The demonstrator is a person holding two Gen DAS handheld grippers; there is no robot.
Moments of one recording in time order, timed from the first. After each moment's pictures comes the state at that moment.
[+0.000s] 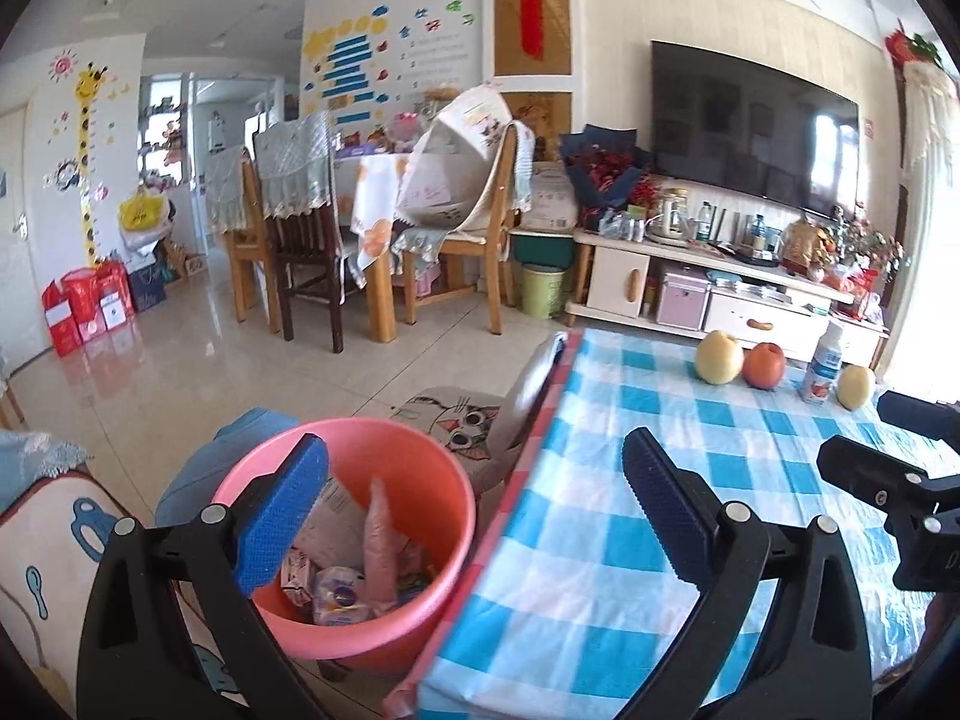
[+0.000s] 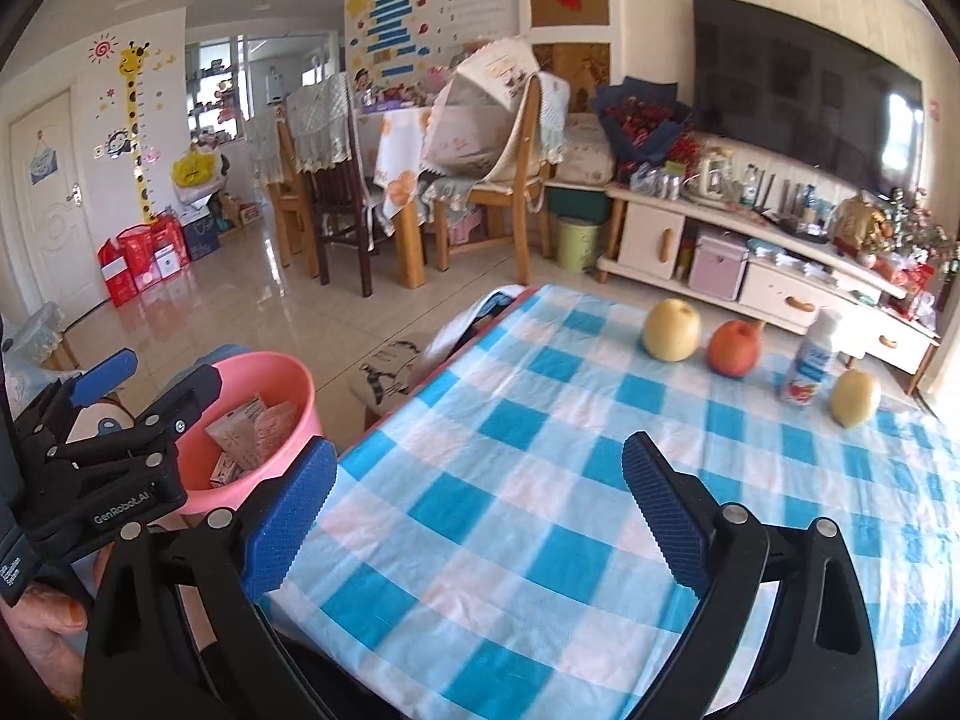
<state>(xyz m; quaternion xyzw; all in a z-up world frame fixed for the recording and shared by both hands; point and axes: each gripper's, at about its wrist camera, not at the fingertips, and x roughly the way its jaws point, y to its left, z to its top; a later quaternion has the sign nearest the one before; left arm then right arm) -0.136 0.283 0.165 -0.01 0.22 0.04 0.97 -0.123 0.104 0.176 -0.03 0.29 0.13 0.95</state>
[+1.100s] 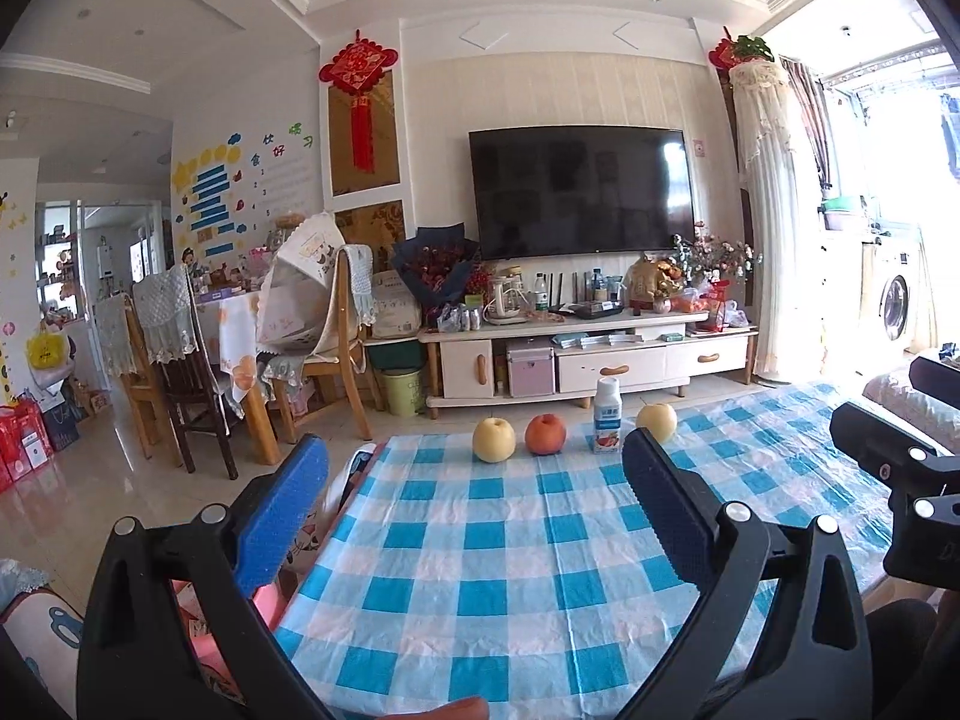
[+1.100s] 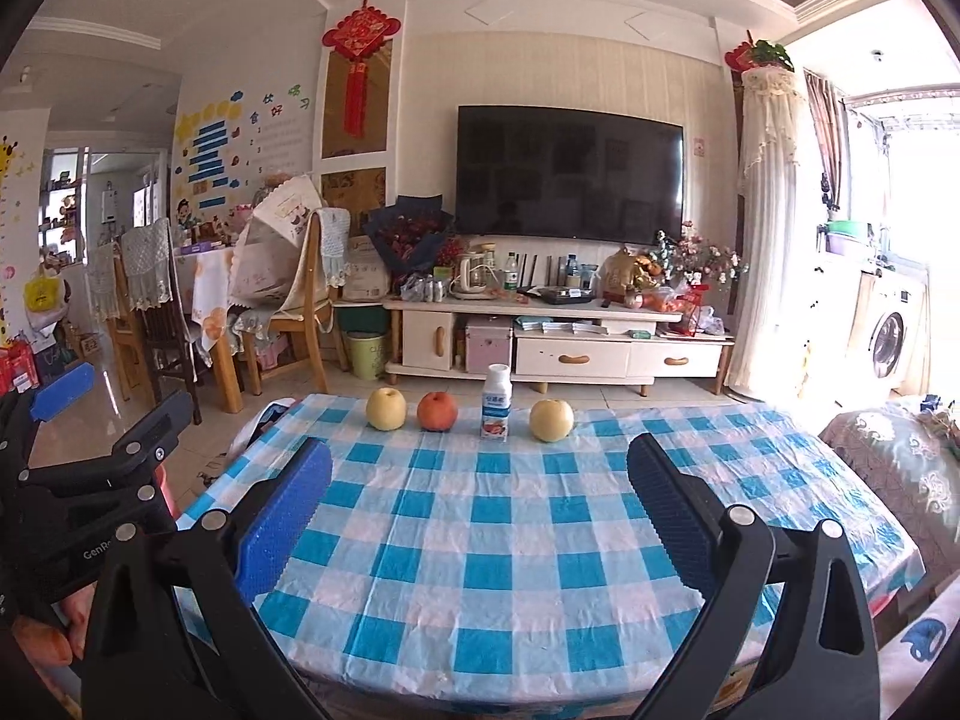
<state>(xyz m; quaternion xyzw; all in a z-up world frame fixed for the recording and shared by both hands) -0.271 0.086 0.255 0.07 0.10 -0.11 0.99 -0.329 -0.076 0.254 0.02 0.15 -0.11 0.98</state>
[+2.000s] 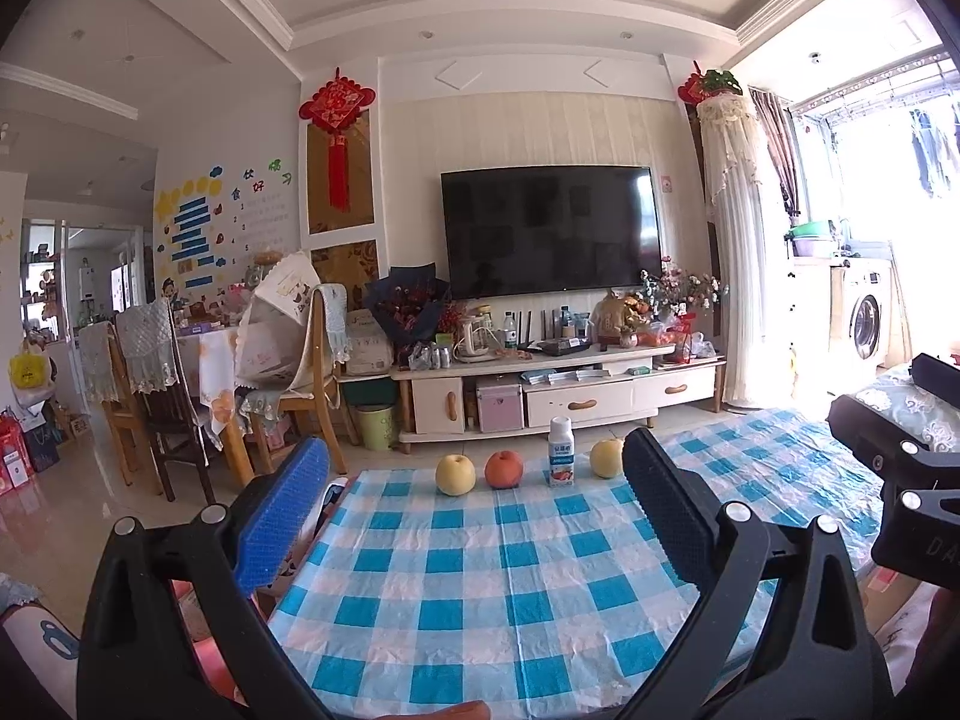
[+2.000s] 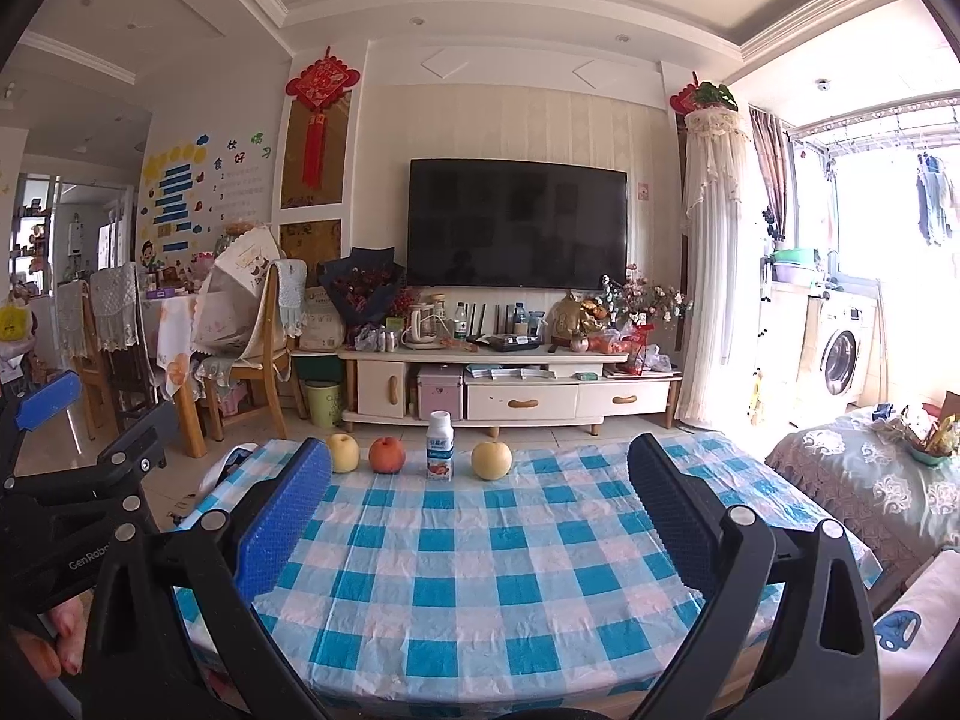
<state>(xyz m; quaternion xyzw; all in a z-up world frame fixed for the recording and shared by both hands) -0.328 0.072 0.282 0.06 0.06 -0.14 0.99 -0.397 -0.085 0.280 0.01 0.09 -0.16 0.98</state>
